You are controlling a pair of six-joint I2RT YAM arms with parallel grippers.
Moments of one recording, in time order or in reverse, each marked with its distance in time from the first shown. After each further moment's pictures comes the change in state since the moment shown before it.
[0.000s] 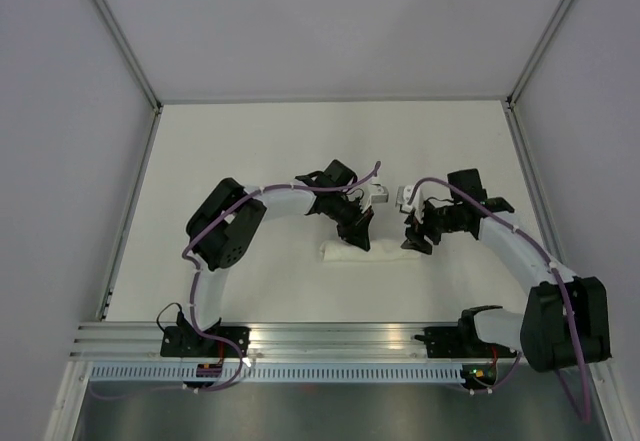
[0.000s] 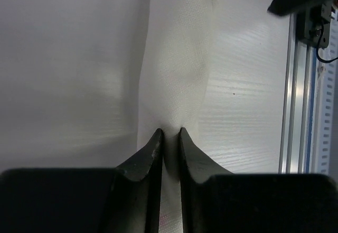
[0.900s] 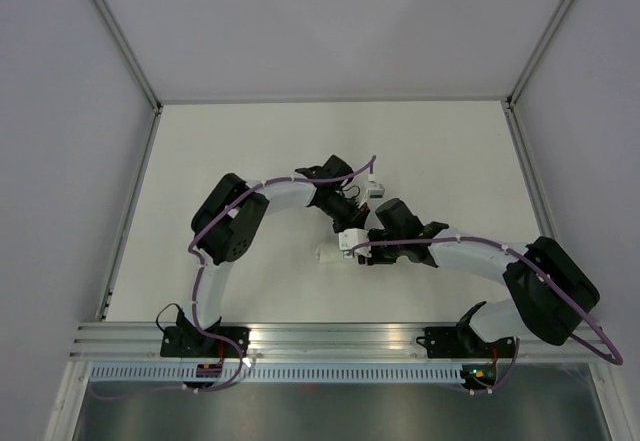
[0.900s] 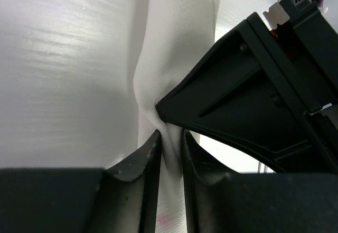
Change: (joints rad) left arm 0.036 0.063 0.091 -0.159 0.076 0.001; right arm 0.581 0.134 -0.180 0.488 0.495 0.108
